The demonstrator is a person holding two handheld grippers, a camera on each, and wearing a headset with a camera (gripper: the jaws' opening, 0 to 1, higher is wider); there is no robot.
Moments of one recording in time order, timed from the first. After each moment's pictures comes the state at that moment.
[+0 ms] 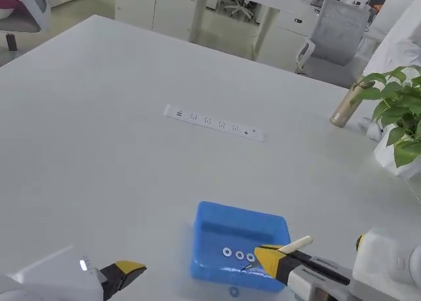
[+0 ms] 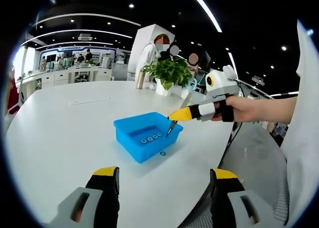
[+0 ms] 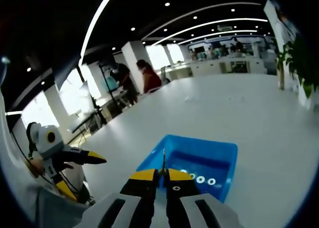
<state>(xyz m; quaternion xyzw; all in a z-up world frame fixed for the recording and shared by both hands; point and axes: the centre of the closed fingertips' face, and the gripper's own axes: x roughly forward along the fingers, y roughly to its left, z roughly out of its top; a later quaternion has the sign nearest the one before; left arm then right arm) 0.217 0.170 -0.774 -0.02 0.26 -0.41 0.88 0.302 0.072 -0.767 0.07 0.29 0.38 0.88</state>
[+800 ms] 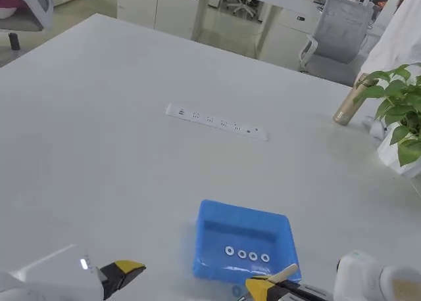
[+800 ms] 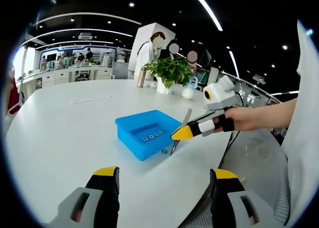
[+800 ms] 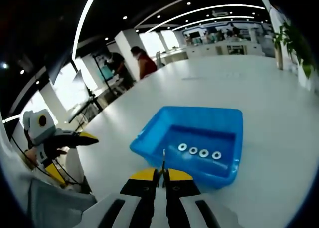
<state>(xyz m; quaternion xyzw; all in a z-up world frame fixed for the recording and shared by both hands) 0.217 0.174 -0.777 -0.02 0.26 -0.40 0.88 0.289 0.071 -0.813 0.07 0.35 0.37 0.86</state>
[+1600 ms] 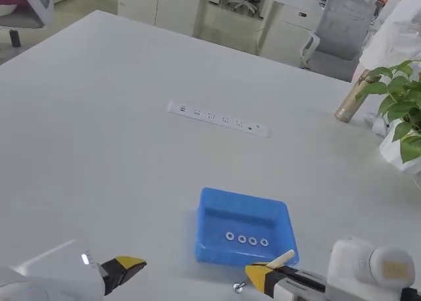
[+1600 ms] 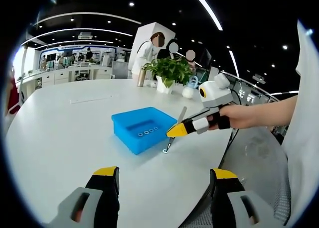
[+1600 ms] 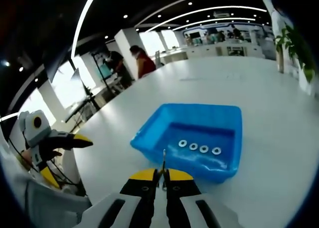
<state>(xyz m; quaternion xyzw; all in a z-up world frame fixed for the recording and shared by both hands) 0.218 0.175 -0.778 -0.01 0.26 -0.41 0.88 0.305 0.071 -0.818 0.06 0.35 0.36 0.86</state>
